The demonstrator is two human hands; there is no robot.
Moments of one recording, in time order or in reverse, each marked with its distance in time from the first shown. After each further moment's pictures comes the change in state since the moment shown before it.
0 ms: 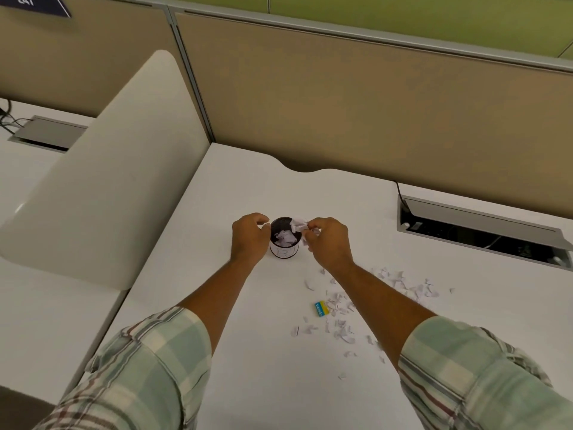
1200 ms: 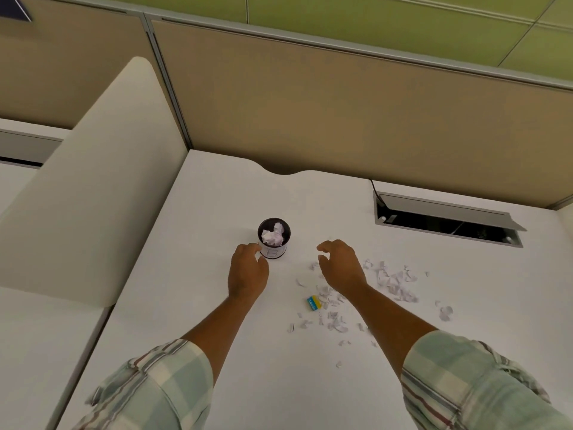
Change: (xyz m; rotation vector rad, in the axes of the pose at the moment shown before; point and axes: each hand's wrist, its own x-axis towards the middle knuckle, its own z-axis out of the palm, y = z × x) left_hand -0.063 -0.033 0.012 -0.022 -0.139 0.004; right_hand -0.054 0.054 -0.016 -0.292 -0.034 0.080
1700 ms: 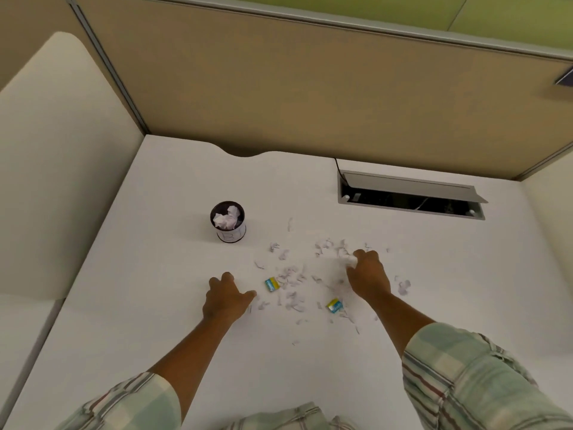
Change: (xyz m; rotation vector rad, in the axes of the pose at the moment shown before) left_hand -0.079 -0.004 0.063 0.383 -0.326 -0.368; right_hand -0.045 0.165 -0.057 -0.105 -0.035 0.386
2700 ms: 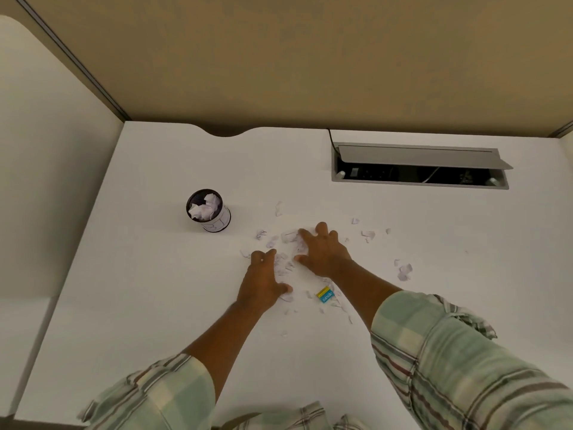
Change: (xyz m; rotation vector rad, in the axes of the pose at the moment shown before) left_hand -0.020 0.092 0.059 0.072 -0.066 0.344; right_hand 0.044 -0.036 0.040 -0.314 -0.274 -0.393
